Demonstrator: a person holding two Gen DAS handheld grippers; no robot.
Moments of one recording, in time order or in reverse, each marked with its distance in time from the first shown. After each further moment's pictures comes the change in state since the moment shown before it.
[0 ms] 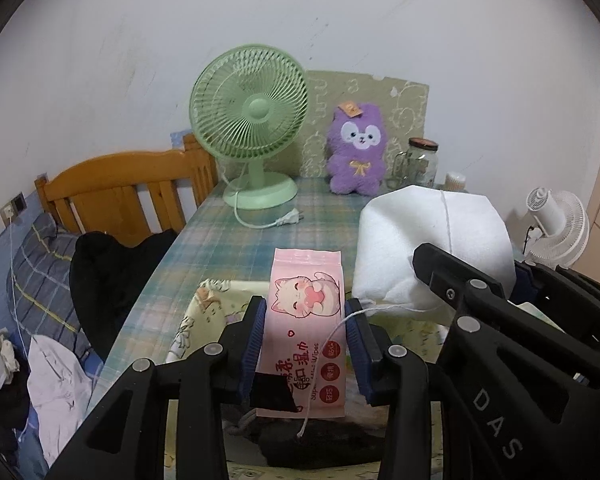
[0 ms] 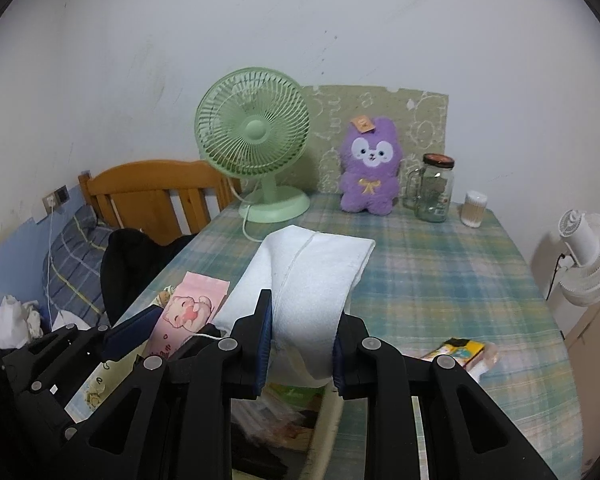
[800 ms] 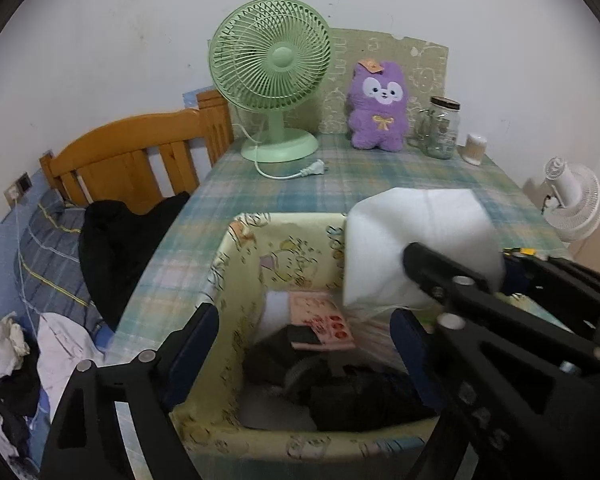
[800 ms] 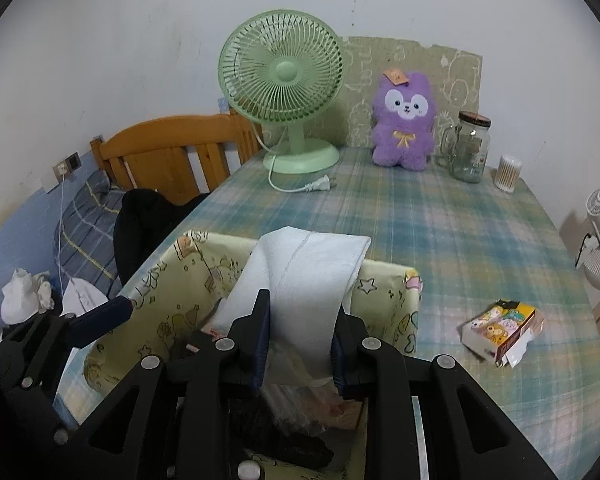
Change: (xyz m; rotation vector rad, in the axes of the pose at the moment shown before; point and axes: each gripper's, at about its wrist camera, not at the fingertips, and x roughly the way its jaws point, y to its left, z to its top) left arm 0.012 0.024 -0.030 0.013 0.109 0.030; right arm 0.035 0.025 -0.030 -0.019 0.136 0.058
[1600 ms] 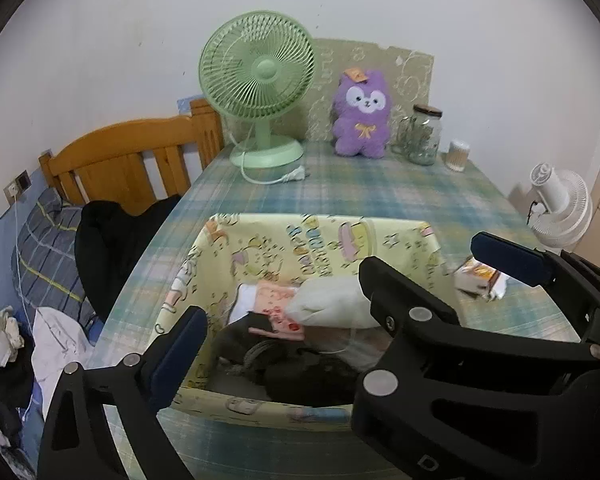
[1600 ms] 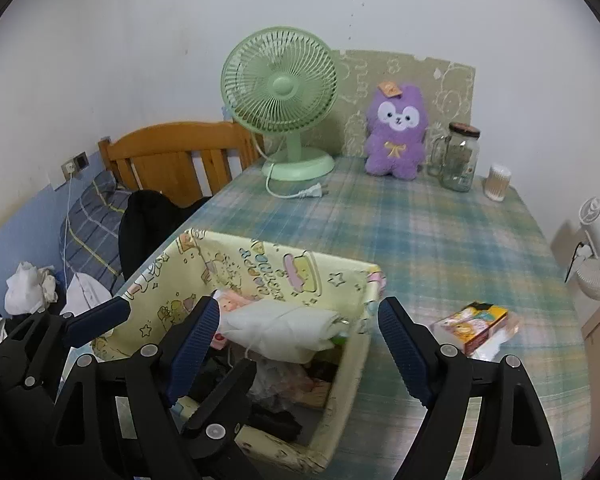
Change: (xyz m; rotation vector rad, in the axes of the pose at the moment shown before) left arm -0.025 -0.027 -0.003 -0.015 -0.027 -0.022; right arm -0.039 -0.019 -0.005 -0.026 -0.038 0.007
